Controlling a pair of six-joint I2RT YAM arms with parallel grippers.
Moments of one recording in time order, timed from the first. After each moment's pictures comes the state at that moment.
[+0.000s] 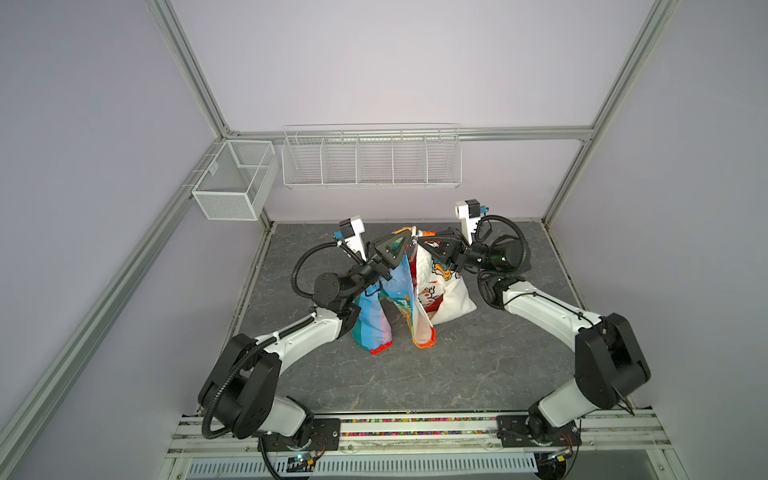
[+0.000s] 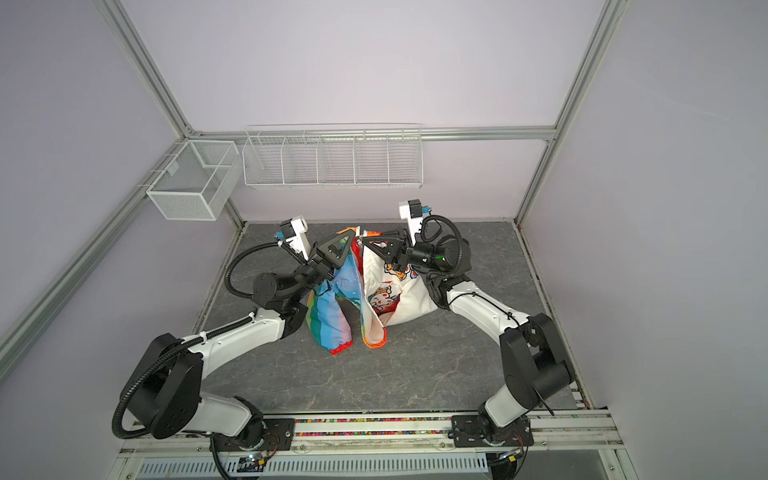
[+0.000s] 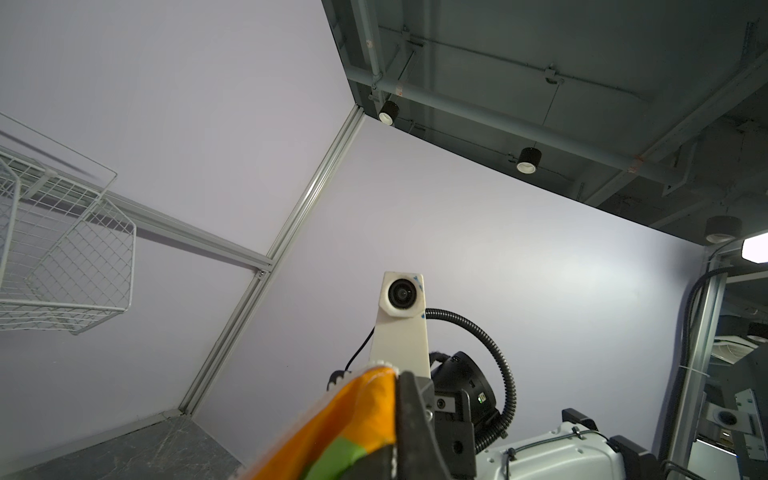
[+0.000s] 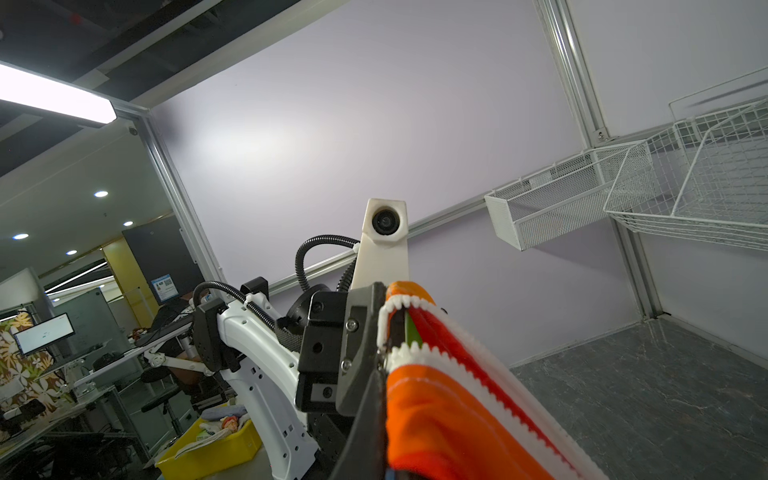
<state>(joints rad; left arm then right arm) -0.62 1.46 0.82 1.35 0.45 -0.90 0.49 1.58 1.06 1.16 -0.97 0.97</state>
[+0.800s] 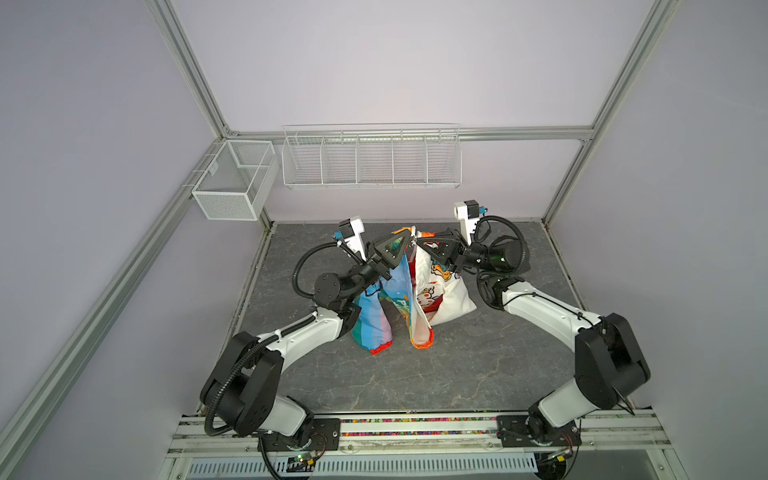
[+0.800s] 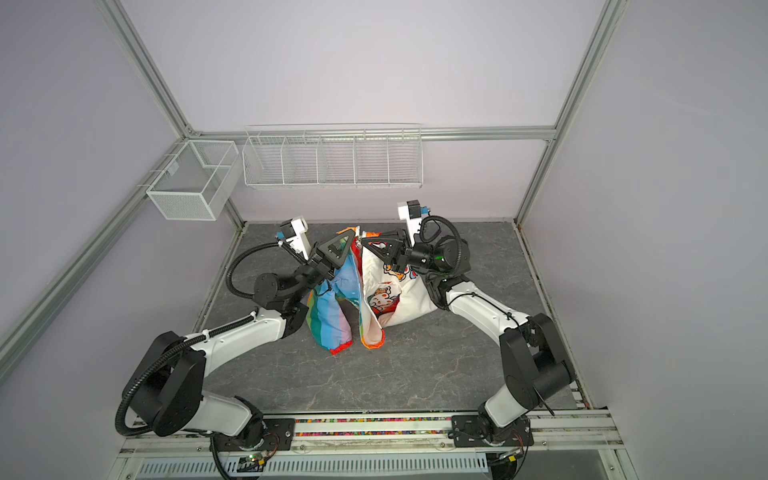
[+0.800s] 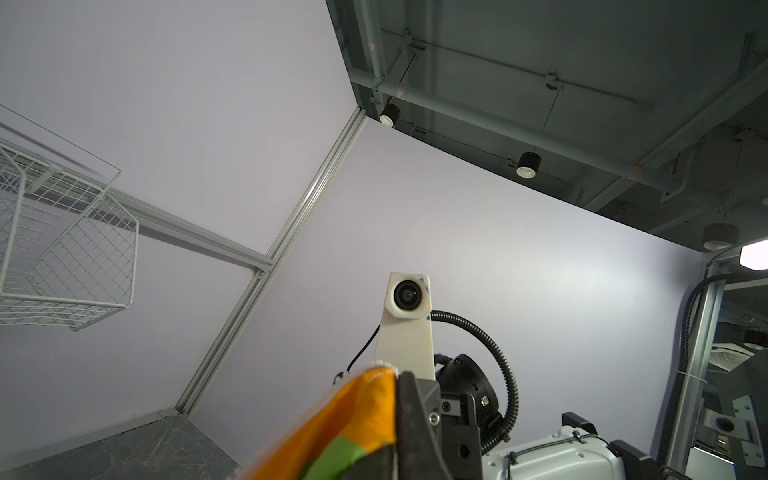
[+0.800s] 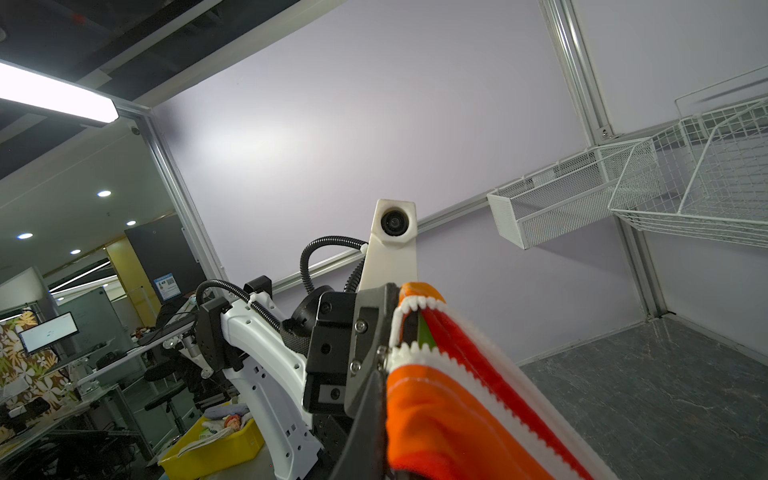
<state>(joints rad) -0.62 1.46 0.81 1.36 0.45 -0.91 0.49 1.58 1.06 1.16 -0.97 0.97</state>
